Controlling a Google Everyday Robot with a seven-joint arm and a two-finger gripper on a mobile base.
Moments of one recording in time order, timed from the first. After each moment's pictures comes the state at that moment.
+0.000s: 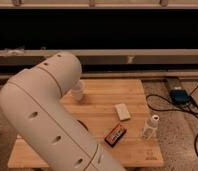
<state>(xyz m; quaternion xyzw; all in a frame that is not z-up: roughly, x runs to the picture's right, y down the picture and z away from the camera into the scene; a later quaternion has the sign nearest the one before) -0.337 0.150 0.856 -0.32 0.20 0.49 0.79</state>
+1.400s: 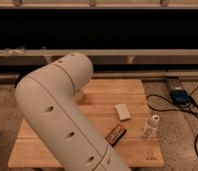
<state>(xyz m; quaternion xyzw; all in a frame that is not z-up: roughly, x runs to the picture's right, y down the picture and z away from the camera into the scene) -0.287 0.173 0.842 -0.35 0.22 0.48 0.77</state>
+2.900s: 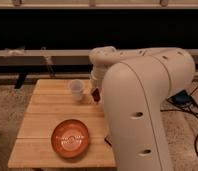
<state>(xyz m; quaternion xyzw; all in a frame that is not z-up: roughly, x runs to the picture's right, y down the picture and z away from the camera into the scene) 0.007 0.016 0.852 -0.31 0.15 0.61 0.72</state>
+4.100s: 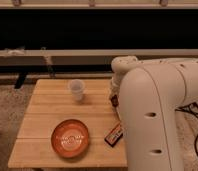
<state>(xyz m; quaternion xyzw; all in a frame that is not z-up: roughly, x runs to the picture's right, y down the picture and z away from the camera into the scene) 0.109 0.056 0.877 -0.29 0.18 0.63 0.70</state>
